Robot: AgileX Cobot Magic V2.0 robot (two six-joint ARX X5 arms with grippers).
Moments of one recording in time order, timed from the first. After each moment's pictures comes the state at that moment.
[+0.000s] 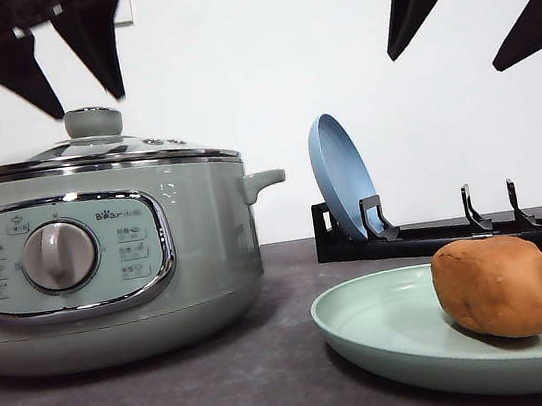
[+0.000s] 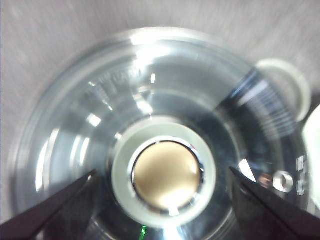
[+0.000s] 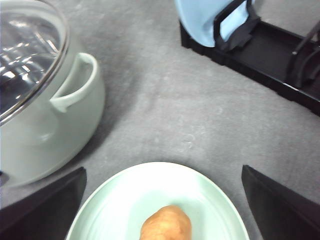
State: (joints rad) left_arx -0.39 1.50 1.54 -0.97 0.05 0.06; right_arx 0.63 0.94 0.77 -0.41 0.14 0.33
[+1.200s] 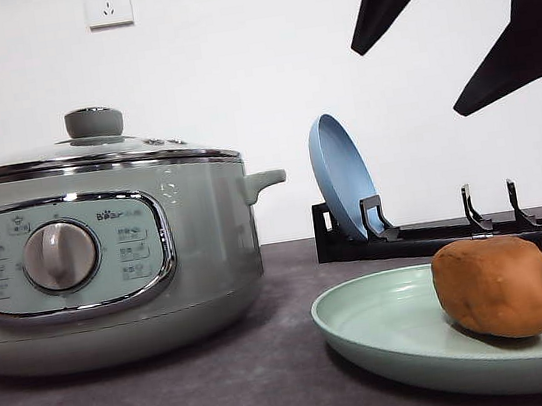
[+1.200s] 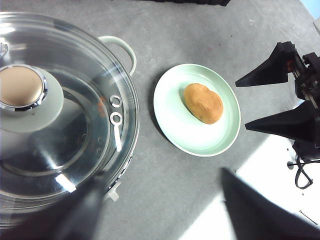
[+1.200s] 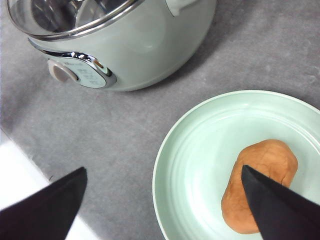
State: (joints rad) left_arx -0.39 1.21 1.54 -1.22 0.46 0.06; right_arx 0.63 0.94 0.77 -0.57 -0.29 0.29
